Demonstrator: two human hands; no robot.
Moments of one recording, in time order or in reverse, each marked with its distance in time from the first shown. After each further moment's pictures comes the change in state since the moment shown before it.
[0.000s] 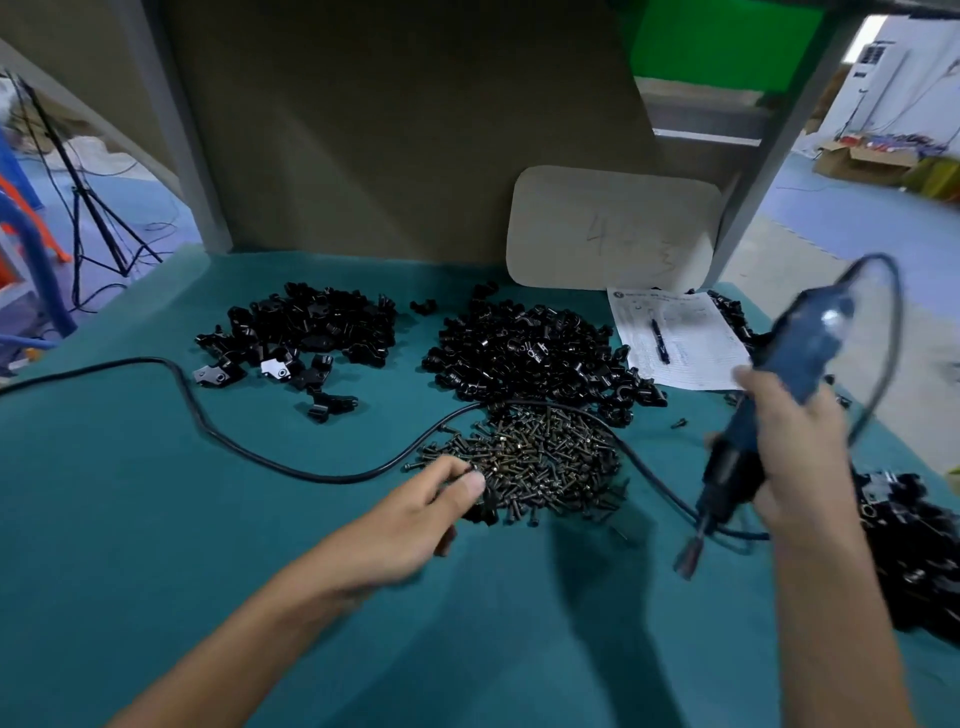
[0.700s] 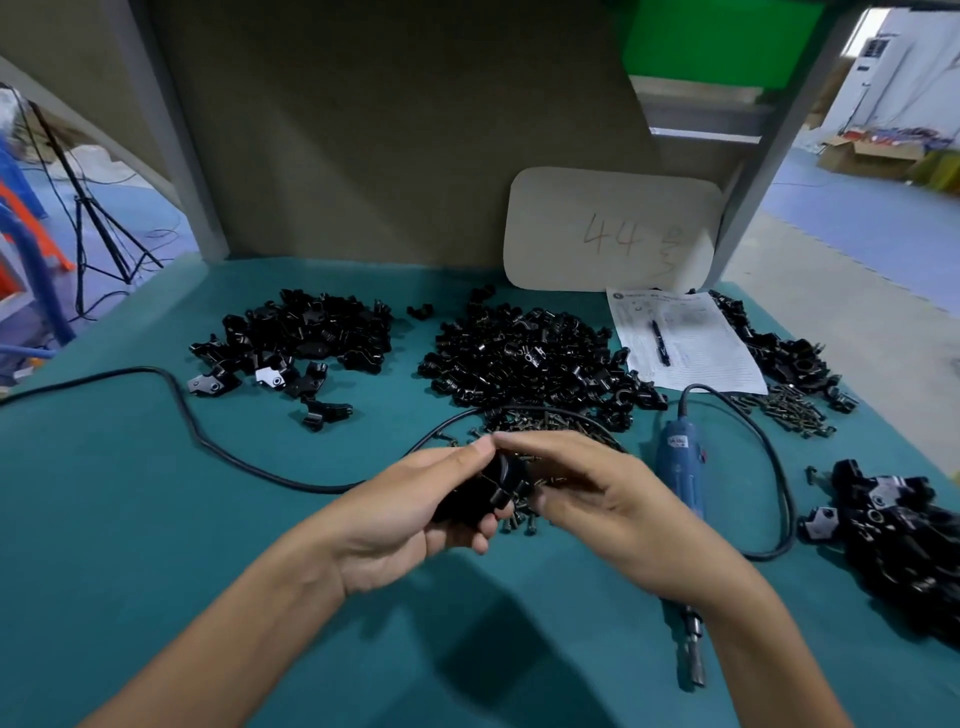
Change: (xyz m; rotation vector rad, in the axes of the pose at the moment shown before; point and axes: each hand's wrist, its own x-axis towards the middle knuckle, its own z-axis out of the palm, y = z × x) left_hand 0.009 0.042 0.001 -0.622 -0.120 -0.128; right_hand -0.079 0.018 0.042 -0.433 -1.082 -0.442
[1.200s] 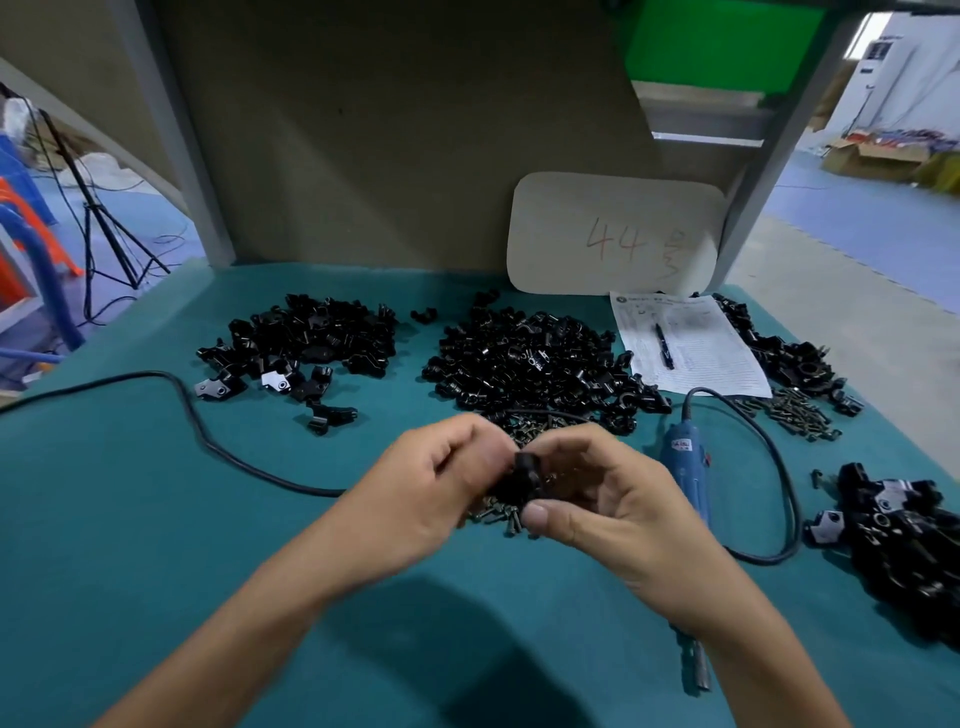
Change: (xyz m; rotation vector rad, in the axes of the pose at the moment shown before) left_hand -0.015 0.012 0.005 0.580 0.082 0.446; right_hand -0.005 -0.022 0.012 0.405 0.101 0.011
